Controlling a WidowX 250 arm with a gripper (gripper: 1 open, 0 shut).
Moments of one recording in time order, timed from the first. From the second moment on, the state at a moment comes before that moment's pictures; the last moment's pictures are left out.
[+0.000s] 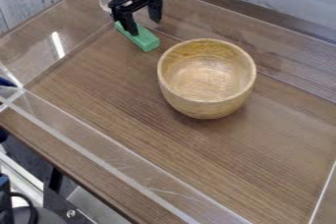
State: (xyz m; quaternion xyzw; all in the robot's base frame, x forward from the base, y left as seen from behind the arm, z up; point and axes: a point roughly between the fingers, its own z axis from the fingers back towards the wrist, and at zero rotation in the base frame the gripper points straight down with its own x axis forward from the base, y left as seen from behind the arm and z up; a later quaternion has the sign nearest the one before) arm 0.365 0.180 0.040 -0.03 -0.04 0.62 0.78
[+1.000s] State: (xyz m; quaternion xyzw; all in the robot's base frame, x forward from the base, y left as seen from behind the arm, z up) arm 0.368 0.185 0.030 0.00 -0.08 0.62 0.78
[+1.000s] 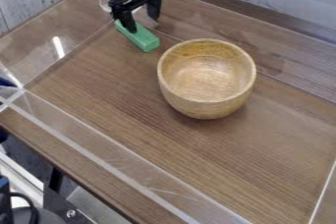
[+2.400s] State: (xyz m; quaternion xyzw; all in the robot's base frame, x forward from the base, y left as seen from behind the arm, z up) arm 0.368 0.191 0.019 0.03 -0.12 0.61 0.78
